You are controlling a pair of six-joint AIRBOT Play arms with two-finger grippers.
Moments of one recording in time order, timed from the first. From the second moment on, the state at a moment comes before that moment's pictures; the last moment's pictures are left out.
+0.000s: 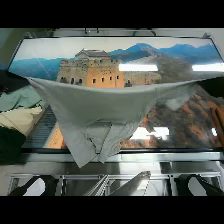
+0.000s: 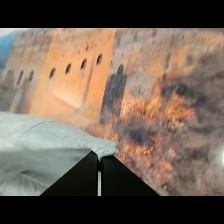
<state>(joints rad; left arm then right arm) 0.42 -1.09 1.21 0.64 -1.52 -1.06 -0.48 -0.90 0.90 -0.55 1.16 0.89</state>
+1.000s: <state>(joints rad) 0.18 -1.44 1.16 0.79 -1.58 -1.32 -0.35 -1.41 1.07 -0.70 1.00 0.83</state>
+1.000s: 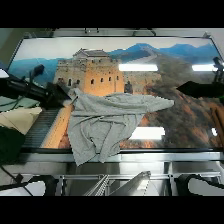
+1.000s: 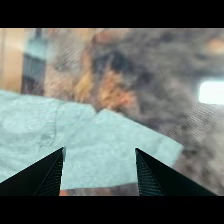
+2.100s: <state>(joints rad) -0.16 -1.37 0.64 1.11 -1.37 -1.60 -0.01 -1.92 1.53 -0.88 1.25 1.00</state>
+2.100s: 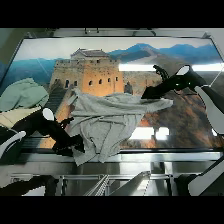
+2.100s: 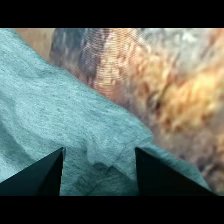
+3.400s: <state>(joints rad) 0.06 -1.94 1.89 1.31 -1.46 -1.37 -0.33 -1.57 1.12 -0.98 1.33 1.15</state>
